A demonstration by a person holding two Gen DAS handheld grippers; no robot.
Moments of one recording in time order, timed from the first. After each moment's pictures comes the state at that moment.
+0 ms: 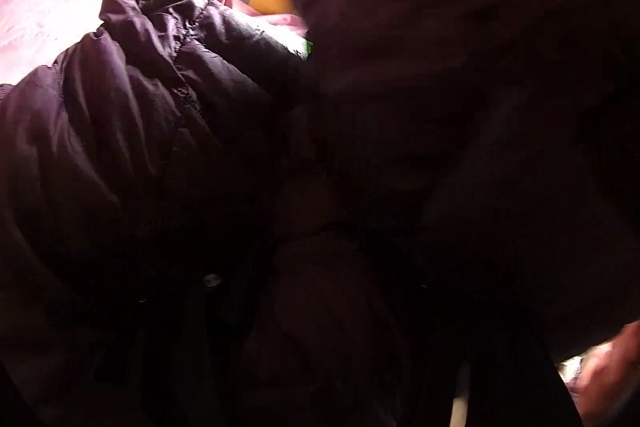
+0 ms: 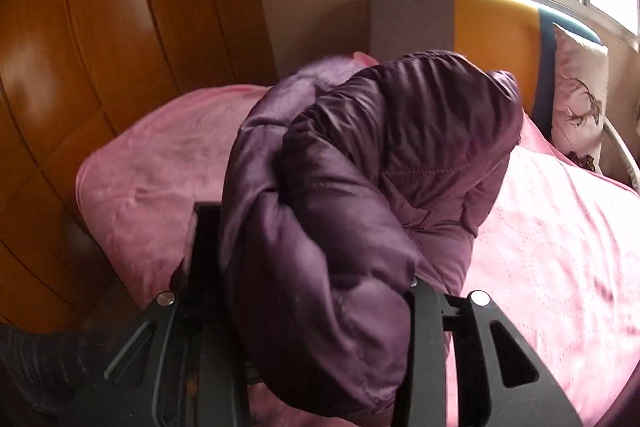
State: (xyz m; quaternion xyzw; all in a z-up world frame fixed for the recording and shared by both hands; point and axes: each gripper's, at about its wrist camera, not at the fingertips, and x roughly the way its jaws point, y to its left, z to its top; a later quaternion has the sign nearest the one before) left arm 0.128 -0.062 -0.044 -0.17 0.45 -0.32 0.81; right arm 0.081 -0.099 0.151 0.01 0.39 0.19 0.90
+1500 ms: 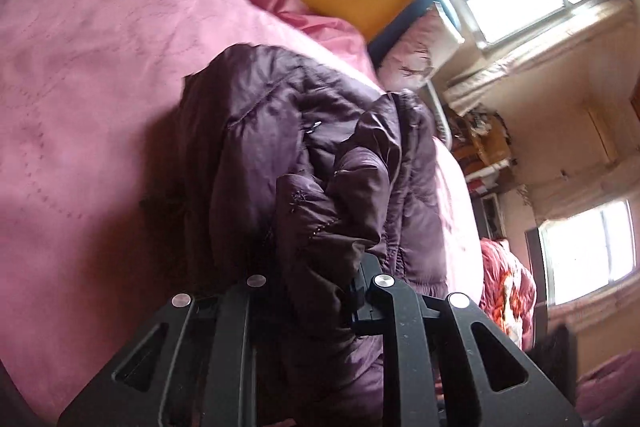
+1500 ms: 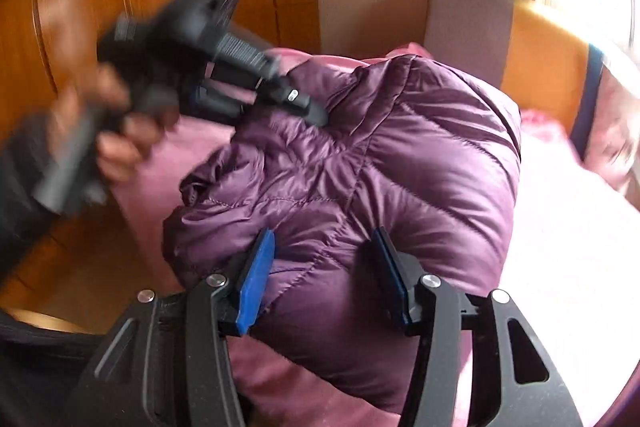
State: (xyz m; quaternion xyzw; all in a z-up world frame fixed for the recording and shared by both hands) left arm 0.193 0.087 0.020 -0.24 0.53 -0.28 0.76; right arm 0.065 -0.066 0.078 -0.08 0.38 0.24 0.89
